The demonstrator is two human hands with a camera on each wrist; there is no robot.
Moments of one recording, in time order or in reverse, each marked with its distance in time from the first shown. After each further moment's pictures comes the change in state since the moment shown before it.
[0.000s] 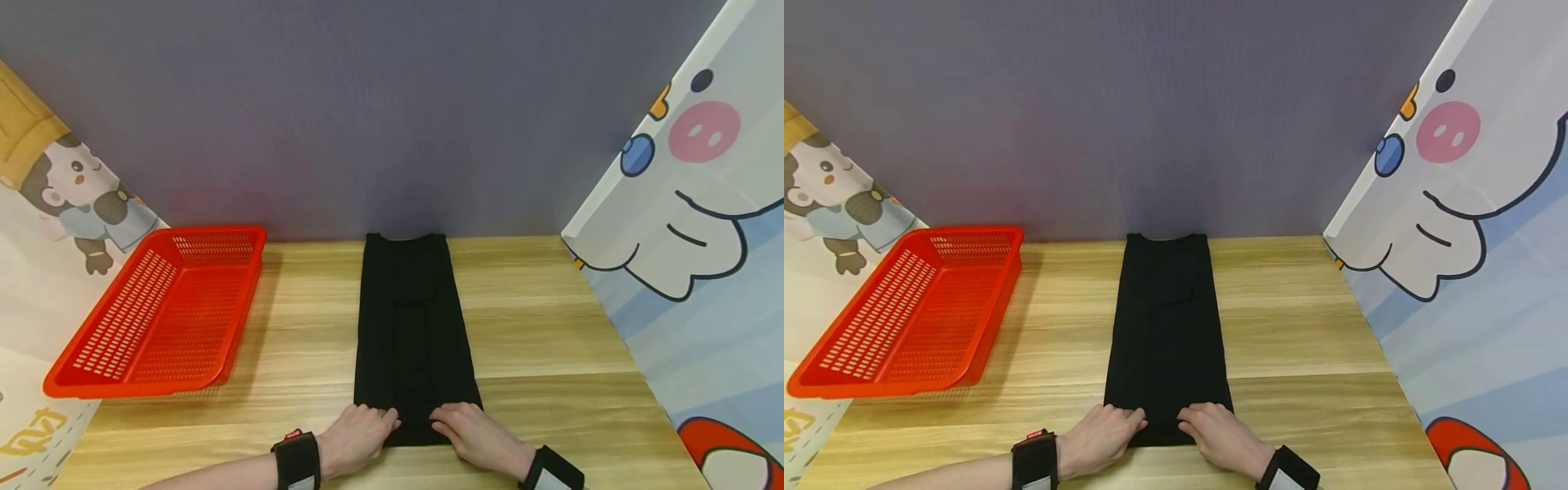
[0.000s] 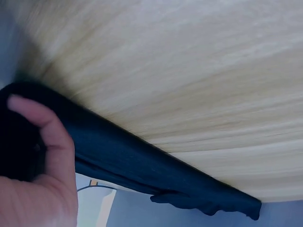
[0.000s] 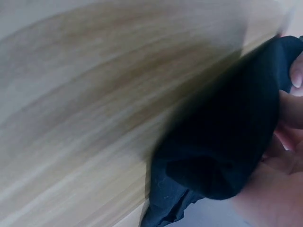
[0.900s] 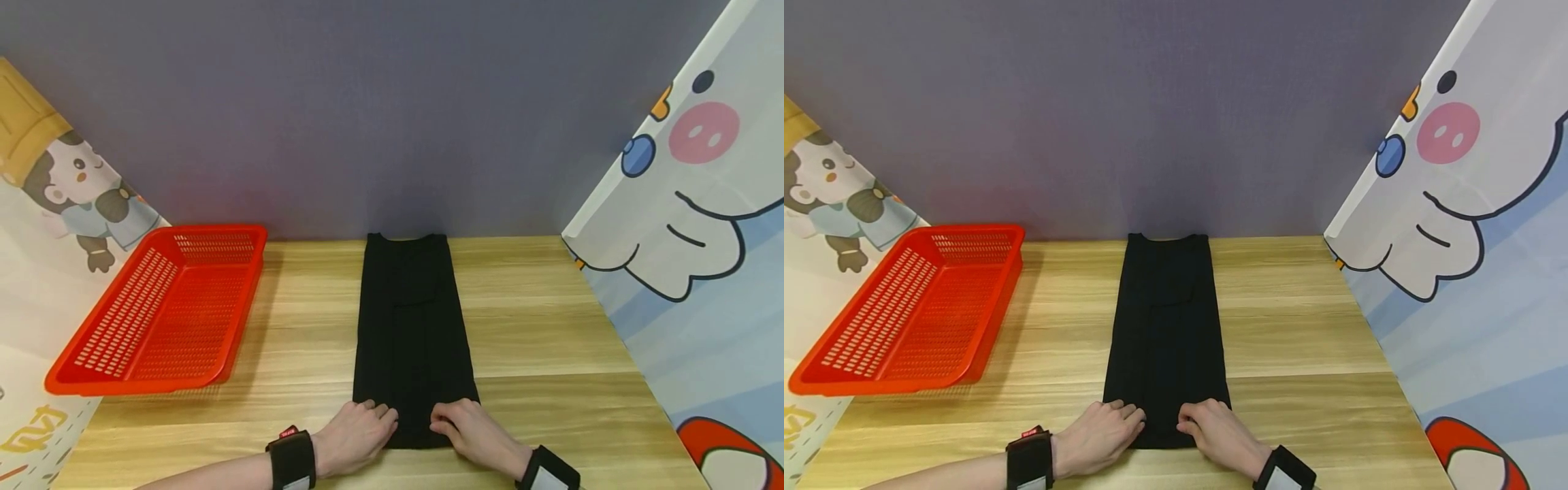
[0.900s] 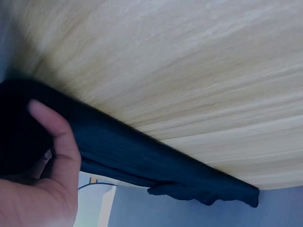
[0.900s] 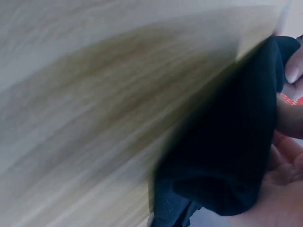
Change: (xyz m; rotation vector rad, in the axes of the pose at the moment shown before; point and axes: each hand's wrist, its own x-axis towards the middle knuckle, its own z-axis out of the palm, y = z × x) left_hand -0.004 -0.005 0.001 0.109 0.028 0.073; right_hand 0.002 0.000 0.003 0.131 0.051 0.061
